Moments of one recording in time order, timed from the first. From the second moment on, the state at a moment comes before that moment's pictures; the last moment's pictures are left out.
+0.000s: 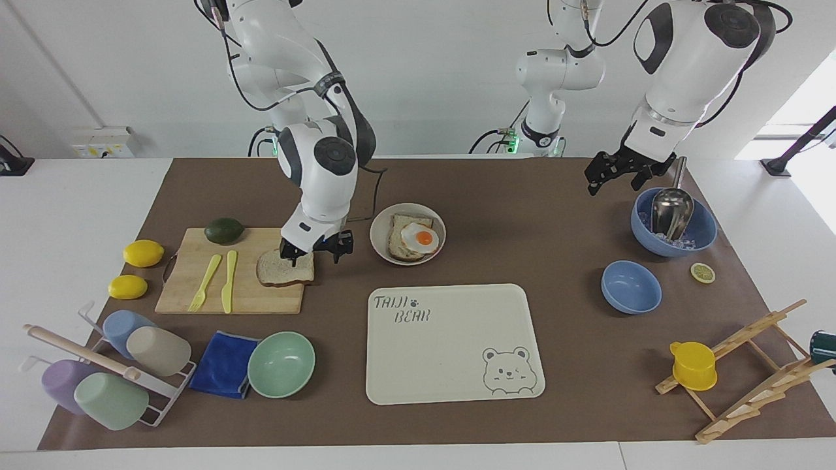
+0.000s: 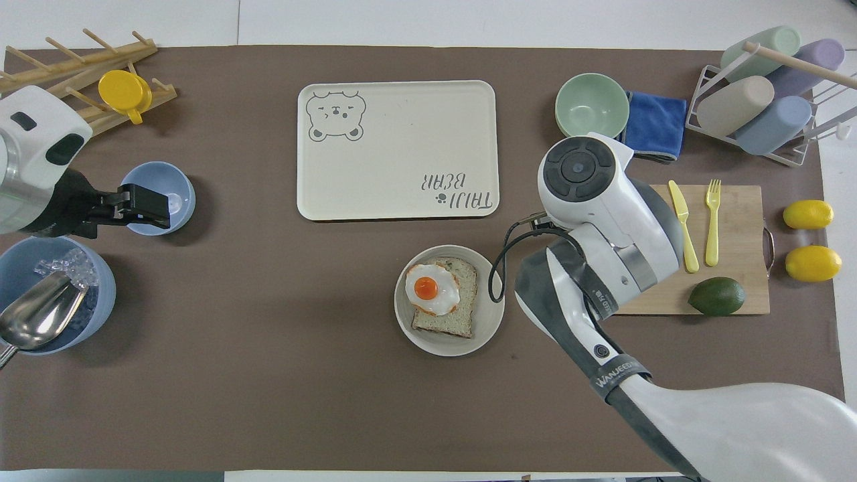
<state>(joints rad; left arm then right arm) -0.14 -0.05 -0.03 -1.73 -0.03 1.64 -0.21 0.26 0.29 0.10 -1.88 -0.37 2.02 0.34</state>
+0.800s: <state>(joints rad) -0.14 -0.05 -0.03 -1.73 -0.03 1.64 -0.21 0.26 0.34 0.09 -1.93 -0.39 2.07 0.38</state>
